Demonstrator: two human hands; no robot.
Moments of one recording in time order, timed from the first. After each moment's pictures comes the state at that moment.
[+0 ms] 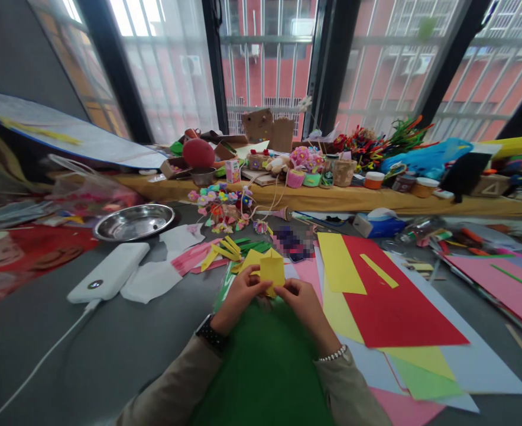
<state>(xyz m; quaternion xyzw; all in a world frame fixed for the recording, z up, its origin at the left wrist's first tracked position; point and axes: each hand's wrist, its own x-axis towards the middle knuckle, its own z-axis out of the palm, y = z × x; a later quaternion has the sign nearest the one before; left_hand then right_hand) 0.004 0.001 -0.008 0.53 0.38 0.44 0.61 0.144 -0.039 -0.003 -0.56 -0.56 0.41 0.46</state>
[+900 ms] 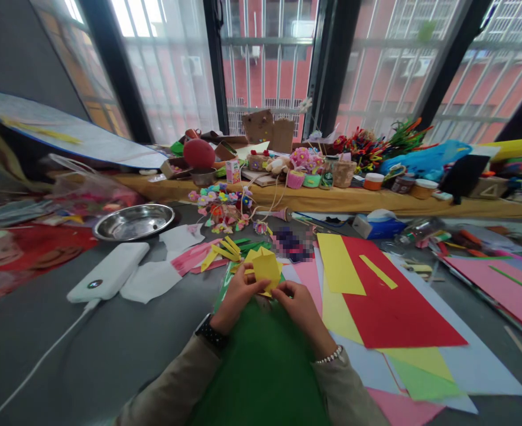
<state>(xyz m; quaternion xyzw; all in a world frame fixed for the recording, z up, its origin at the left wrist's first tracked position) 0.006 0.003 -0.009 0.48 0.38 0.49 0.63 0.138 -0.039 -0.002 -0.56 -0.59 0.40 0.42</state>
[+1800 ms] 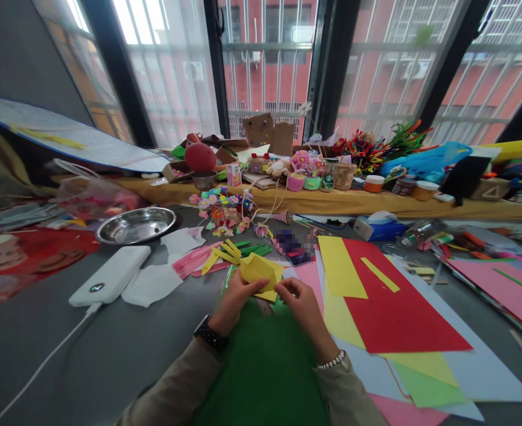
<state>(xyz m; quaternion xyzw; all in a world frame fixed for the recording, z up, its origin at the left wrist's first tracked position) 0.001 0.002 -0.004 0.48 0.36 0.52 0.60 0.139 -0.038 -0.001 -0.53 -0.55 0.40 0.50</state>
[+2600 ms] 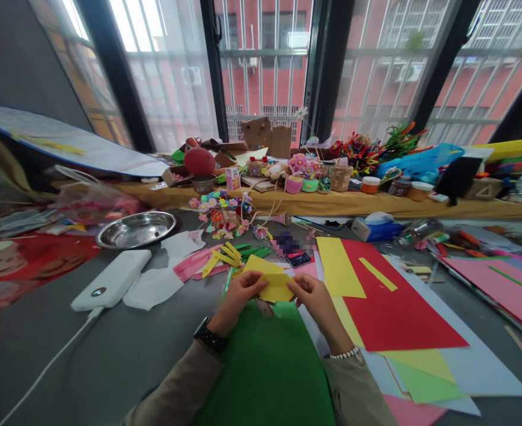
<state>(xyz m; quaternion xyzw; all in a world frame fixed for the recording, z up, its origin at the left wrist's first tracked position) 0.000 0.003 -0.002 0.48 0.38 0.46 0.64 0.161 -0.037 0.004 -0.51 -0.52 0.46 0.51</state>
